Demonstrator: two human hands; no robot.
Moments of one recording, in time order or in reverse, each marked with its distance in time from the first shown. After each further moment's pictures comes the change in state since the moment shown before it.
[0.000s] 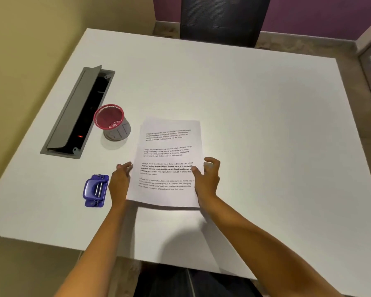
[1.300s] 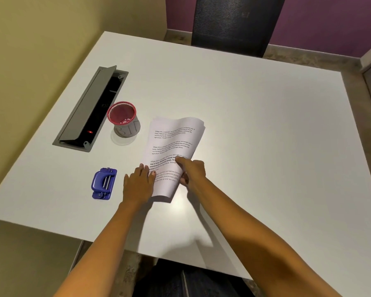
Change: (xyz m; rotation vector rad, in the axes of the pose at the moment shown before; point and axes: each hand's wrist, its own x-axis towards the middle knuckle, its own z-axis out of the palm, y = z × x) left_hand -0.017 -0.019 0.008 0.916 -0.201 0.400; right_hand -0.004 -0.032 0.043 0.143 -0.258 0.404
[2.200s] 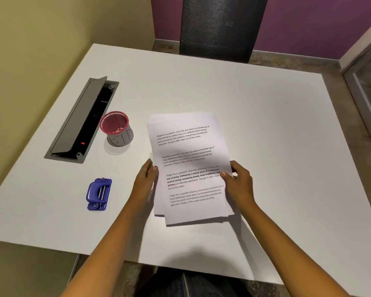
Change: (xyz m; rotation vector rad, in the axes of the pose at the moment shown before) left_hand -0.008 0.041 -0.025 -1.127 -0.090 -0.044; right_hand -0.038 -0.005 -0.130 -0.429 0.217 -0.664
